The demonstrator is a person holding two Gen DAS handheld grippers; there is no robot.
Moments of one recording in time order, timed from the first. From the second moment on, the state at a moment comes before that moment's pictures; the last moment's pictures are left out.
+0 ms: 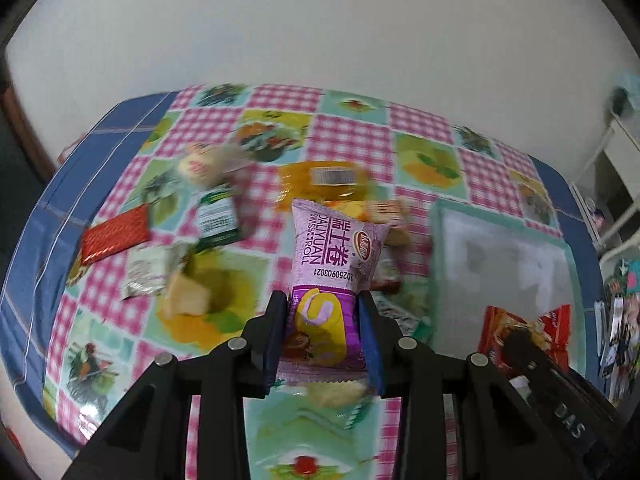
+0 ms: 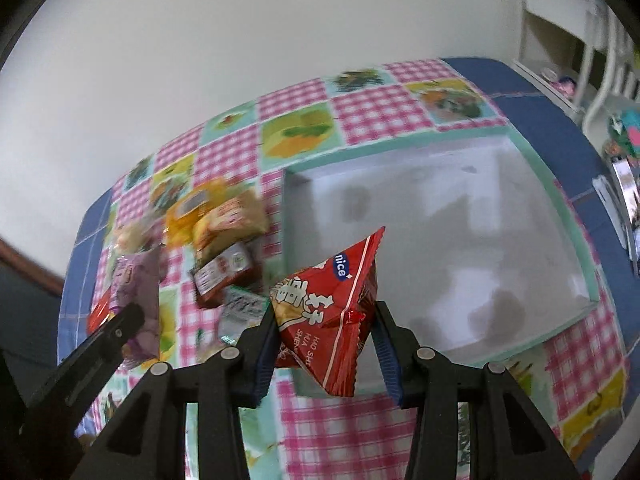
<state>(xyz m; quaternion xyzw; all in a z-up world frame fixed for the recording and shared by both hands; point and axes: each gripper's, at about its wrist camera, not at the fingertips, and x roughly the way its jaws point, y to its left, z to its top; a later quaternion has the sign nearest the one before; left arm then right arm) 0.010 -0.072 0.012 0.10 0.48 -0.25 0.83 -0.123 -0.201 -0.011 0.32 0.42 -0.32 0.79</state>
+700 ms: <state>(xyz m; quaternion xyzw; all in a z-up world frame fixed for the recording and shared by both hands) -0.010 -0.195 -0.024 0.18 0.43 -0.34 0.82 -0.138 -0.309 -0.033 0.32 0.37 -0.45 0.75</state>
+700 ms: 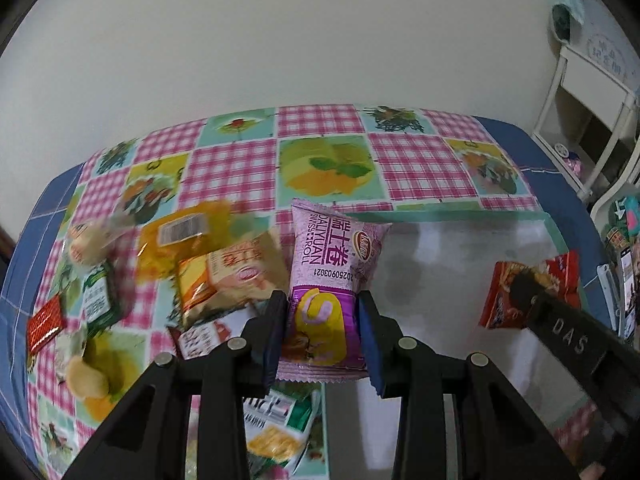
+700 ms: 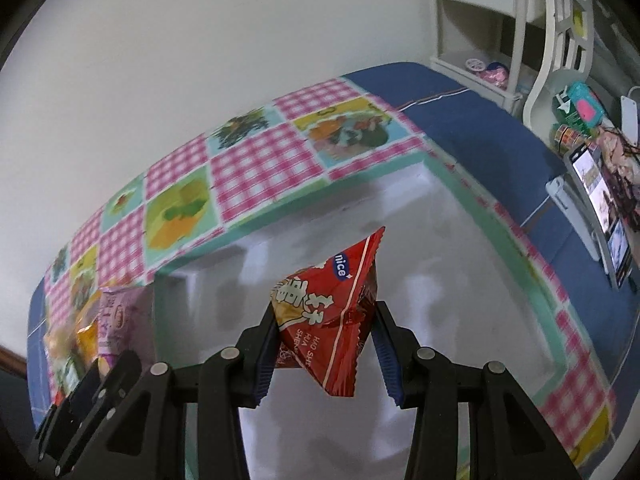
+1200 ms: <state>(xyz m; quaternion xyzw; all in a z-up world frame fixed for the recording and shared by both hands) -0.002 -0.232 -0.032 0.18 0.42 -0.36 0.82 -0.134 -0.355 -0.063 0.33 0.38 -0.47 0.73</state>
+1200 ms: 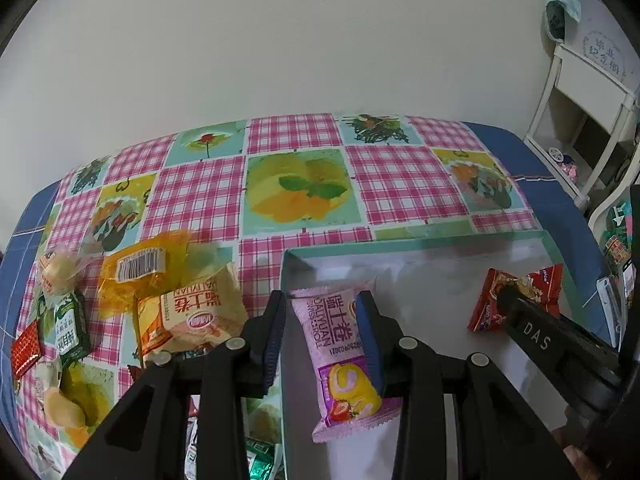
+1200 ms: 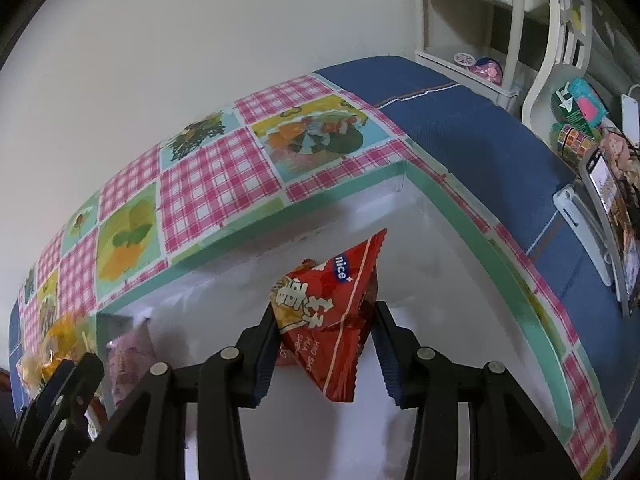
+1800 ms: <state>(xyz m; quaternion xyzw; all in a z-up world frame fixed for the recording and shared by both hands) 0.011 -0.184 -0.010 0.16 0.44 -0.28 0.84 -0.145 -0.333 -0.037 0.30 0.39 -0.47 0.73</state>
